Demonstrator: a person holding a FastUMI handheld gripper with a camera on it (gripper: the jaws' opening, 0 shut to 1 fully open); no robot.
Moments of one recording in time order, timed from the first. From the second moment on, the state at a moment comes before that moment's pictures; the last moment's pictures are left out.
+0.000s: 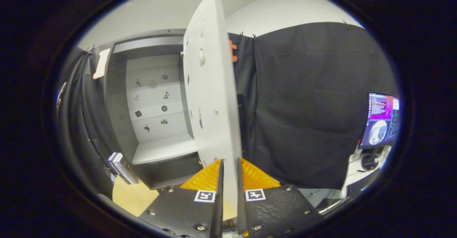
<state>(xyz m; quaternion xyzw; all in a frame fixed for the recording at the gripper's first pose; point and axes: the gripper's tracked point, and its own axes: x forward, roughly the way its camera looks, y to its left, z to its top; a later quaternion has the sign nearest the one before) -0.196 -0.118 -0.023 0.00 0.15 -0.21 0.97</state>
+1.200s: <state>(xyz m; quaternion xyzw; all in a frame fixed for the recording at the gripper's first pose) -0.178 -0.001 -0.302 -0.07 0.45 0.06 0.89</state>
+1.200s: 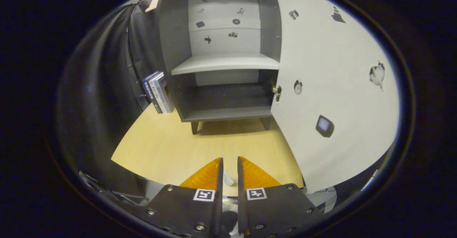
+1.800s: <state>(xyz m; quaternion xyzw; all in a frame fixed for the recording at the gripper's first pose) -0.193 -0.007 -0.407 -0.18 0.57 0.18 0.78</state>
